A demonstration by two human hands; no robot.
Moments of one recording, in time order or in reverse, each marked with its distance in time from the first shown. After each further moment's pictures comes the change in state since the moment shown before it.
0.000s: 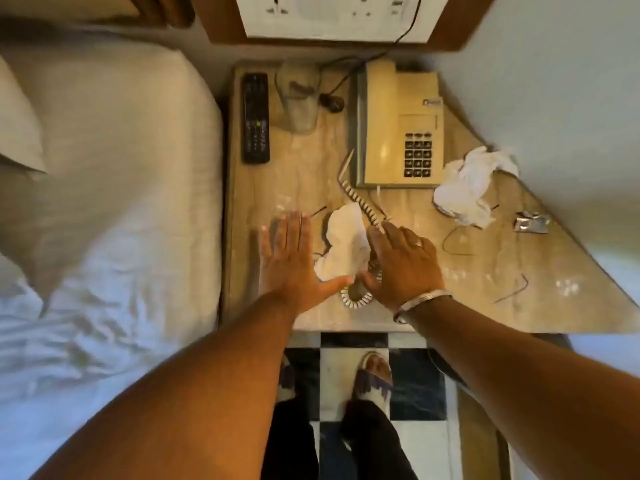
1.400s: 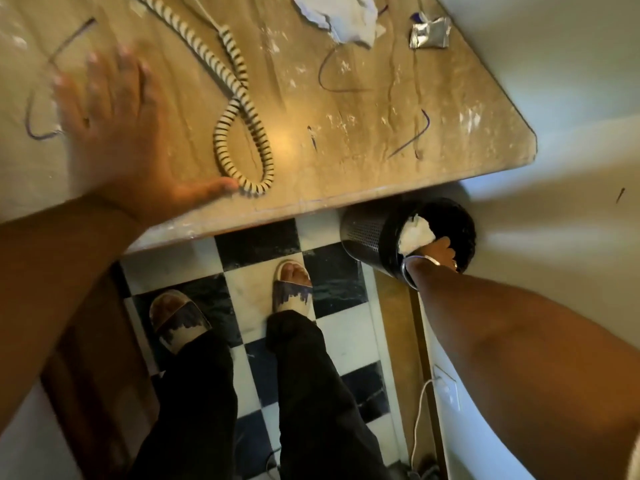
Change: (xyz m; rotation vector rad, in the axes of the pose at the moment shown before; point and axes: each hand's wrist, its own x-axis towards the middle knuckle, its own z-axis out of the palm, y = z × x) left_hand 0.022 0.029 0.066 0.092 0.248 0.269; right_hand -0.193 0.232 0.206 0.361 -0.262 1.444
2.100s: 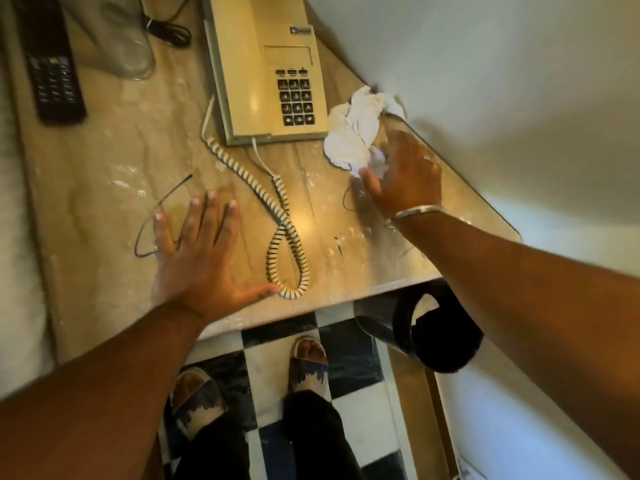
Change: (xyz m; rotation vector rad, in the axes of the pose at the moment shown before) left_hand -0.003 0.001 -0.015 0.040 -0.108 0.028; right_hand -0.110 -0.241 -0.146 -0.023 0.547 -1.133
